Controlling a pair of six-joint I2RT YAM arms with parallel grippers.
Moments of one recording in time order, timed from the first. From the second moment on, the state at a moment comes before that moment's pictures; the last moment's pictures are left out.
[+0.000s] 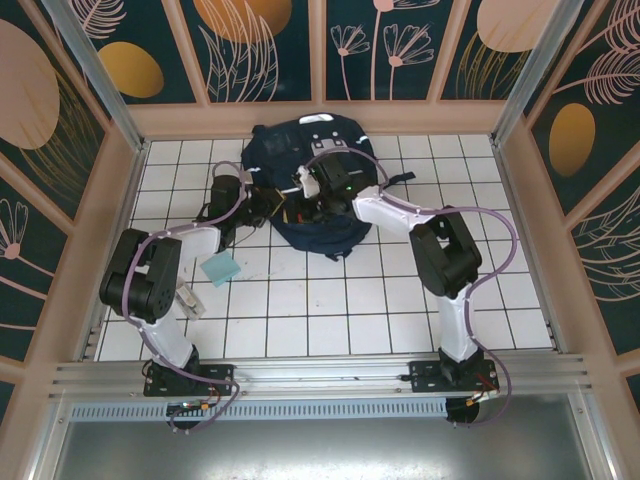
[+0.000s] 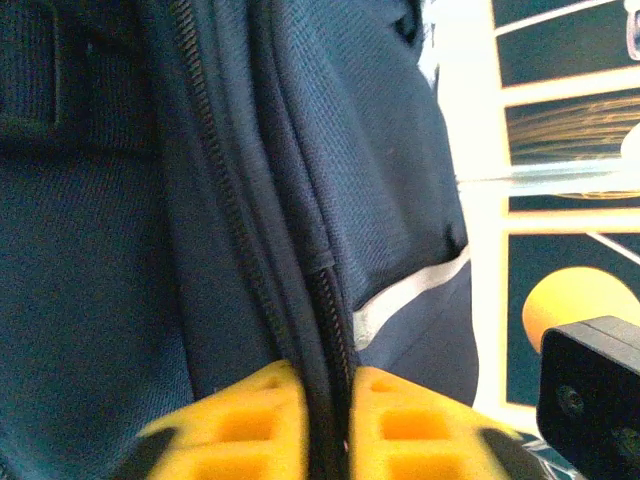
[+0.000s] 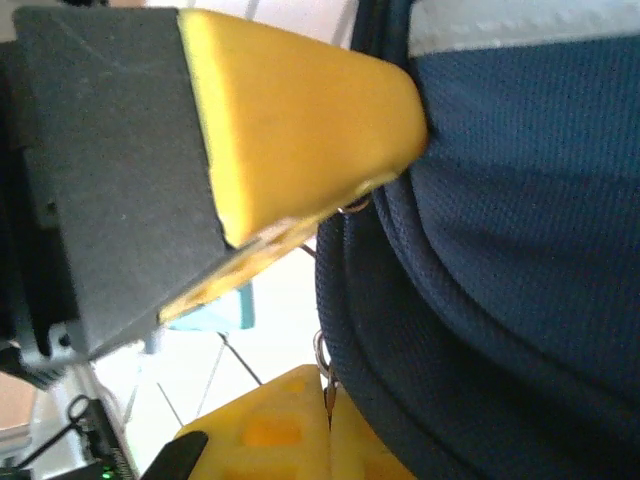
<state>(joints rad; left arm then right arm) -0.28 1.78 0.89 0.41 0.50 -1.12 0.67 2.02 1.52 -0.35 -0.56 0.47</state>
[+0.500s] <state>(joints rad) -0.29 1.80 0.97 0.27 0.54 -0.99 0.42 1.76 1.28 -0.52 -0.23 0.31</state>
